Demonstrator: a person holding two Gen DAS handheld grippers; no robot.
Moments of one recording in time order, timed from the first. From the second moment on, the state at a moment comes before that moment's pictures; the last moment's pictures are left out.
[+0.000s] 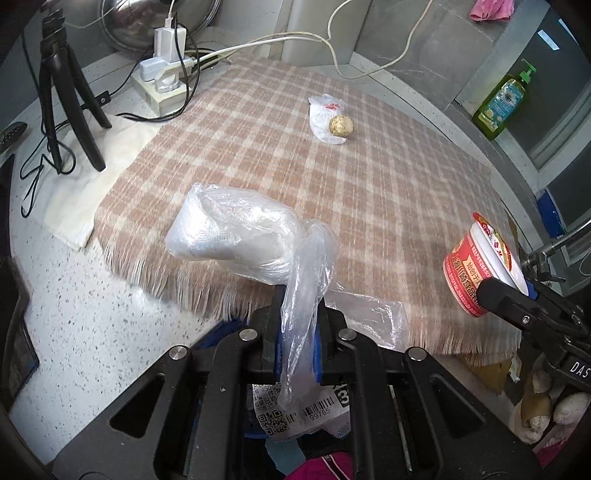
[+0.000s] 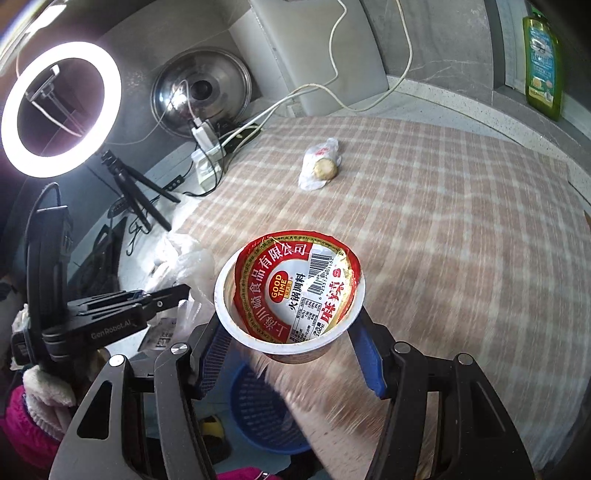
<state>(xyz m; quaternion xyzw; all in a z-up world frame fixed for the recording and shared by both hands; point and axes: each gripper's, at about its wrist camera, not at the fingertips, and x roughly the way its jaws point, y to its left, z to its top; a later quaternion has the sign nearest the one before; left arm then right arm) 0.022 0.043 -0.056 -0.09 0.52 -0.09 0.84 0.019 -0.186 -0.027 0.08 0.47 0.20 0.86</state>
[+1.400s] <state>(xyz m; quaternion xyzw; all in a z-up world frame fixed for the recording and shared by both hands) -0.076 0.082 -0.202 -0.10 0.65 -0.07 0.75 -0.076 -0.108 -0.119 0.03 0.56 0.24 0.79</state>
